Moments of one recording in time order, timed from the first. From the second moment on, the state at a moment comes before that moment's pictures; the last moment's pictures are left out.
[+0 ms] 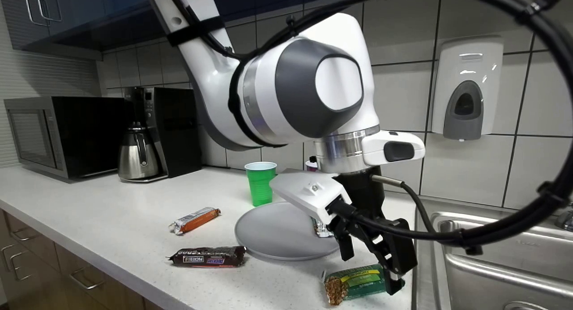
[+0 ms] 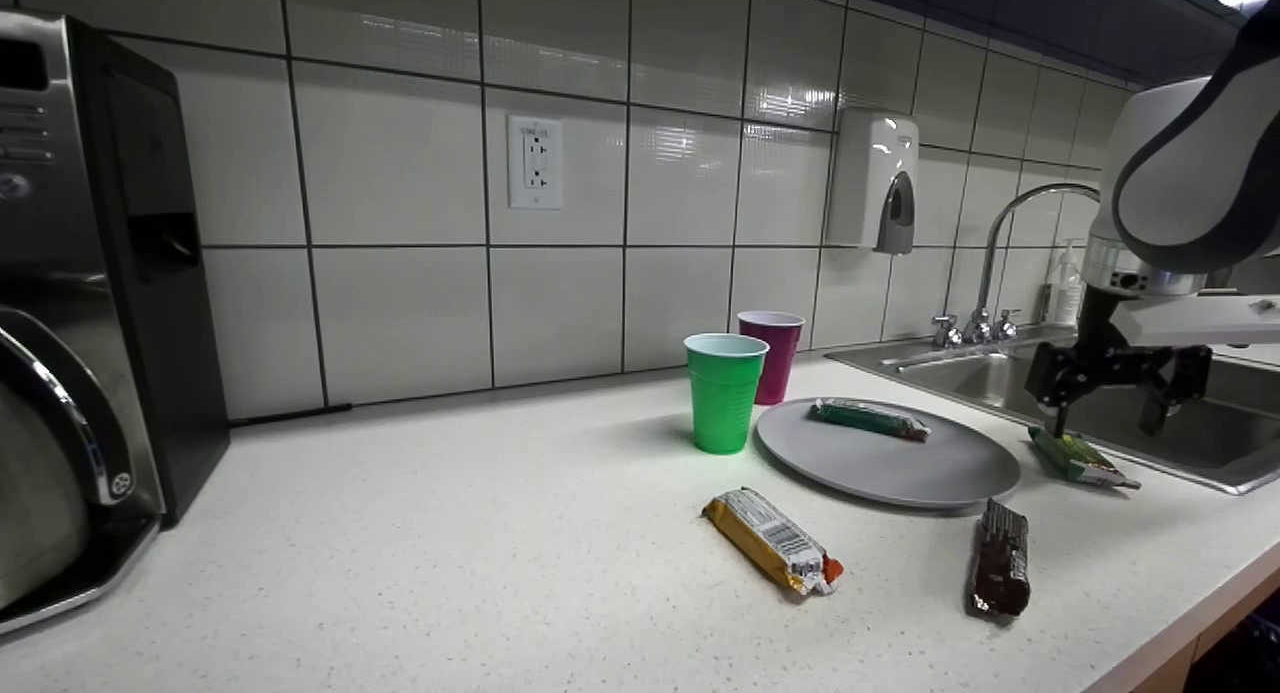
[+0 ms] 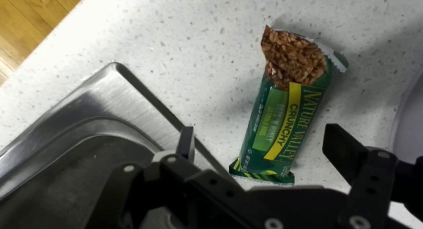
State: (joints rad) arm -0.20 0.14 -0.30 -2.53 -0.28 2.82 0.29
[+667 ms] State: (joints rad) arm -0.19 0.17 -0.30 -2.51 -0.28 2.82 0.28
